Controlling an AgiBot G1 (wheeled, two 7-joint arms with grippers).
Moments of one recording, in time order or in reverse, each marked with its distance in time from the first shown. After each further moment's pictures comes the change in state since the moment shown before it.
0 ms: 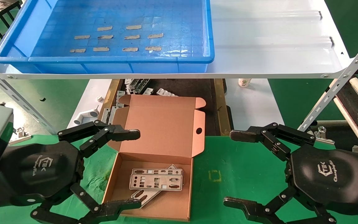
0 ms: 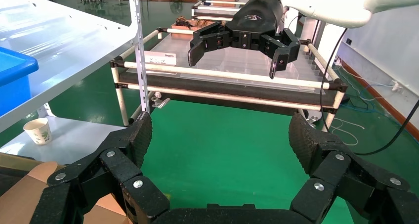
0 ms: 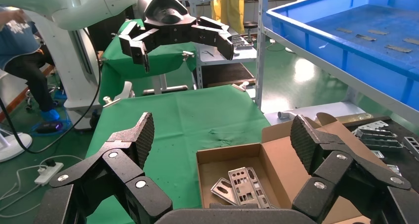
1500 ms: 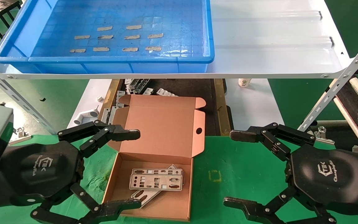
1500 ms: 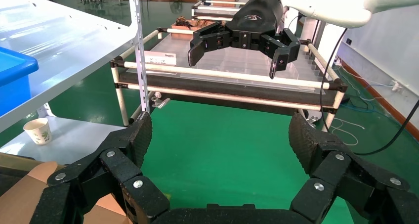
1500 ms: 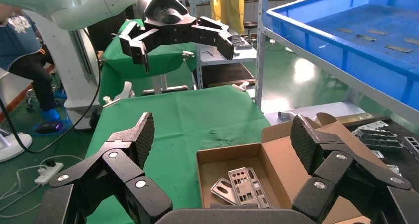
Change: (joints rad) left arm 0.000 0.000 0.000 0.000 0.000 0.000 0.000; right arm 0.000 0.000 0.000 0.000 0.000 0.000 0.000
